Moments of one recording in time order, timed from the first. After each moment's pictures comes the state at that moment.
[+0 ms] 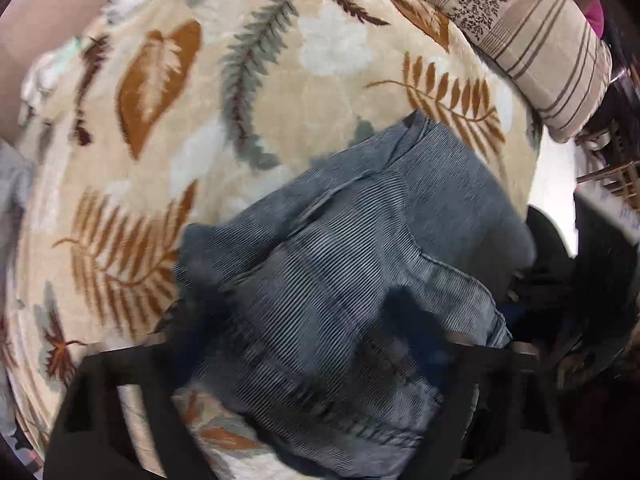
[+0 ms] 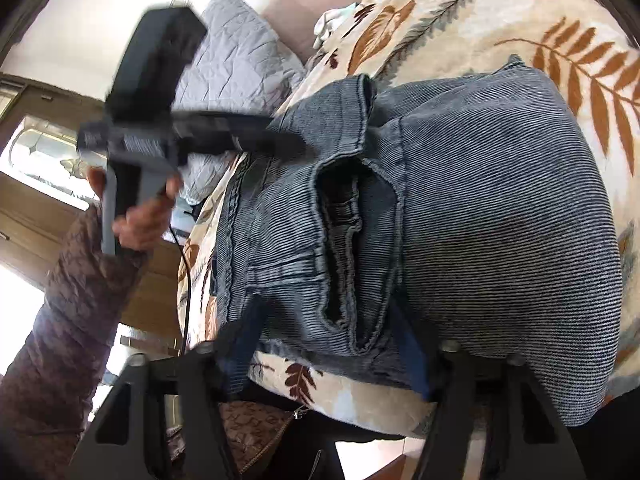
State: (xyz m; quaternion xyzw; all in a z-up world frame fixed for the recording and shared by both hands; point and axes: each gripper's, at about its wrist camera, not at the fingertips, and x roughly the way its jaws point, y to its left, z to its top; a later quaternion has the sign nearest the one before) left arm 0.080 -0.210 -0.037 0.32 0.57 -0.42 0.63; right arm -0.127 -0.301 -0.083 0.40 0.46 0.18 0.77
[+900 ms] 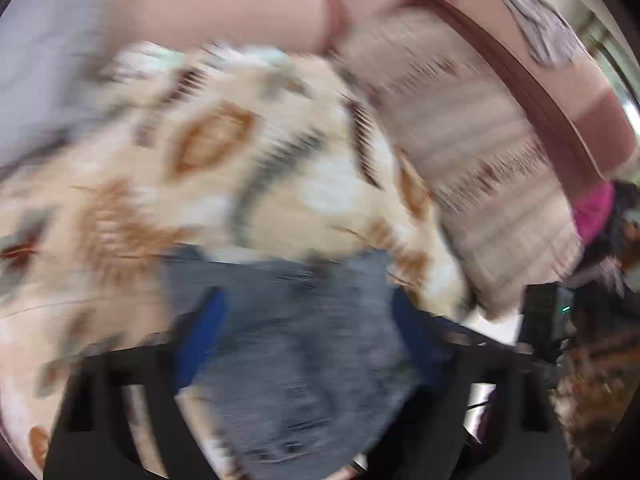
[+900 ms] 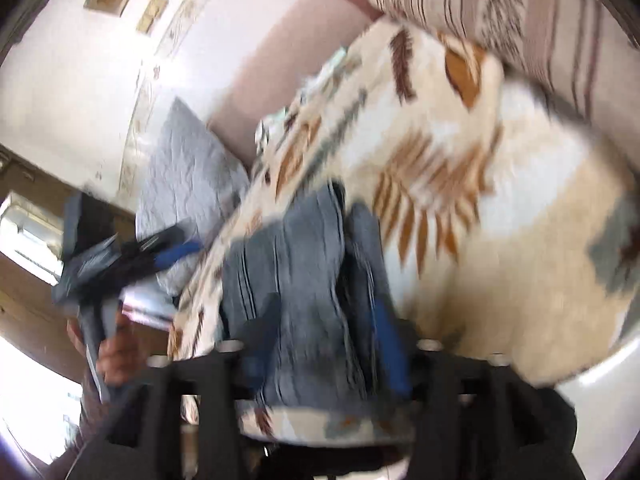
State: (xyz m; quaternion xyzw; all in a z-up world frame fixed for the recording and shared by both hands) left arm 0.054 -0.175 0.060 0.04 0.52 -0.33 0.78; right arm -0.162 -0.447 -0.053 0.45 0.37 0.05 0.81
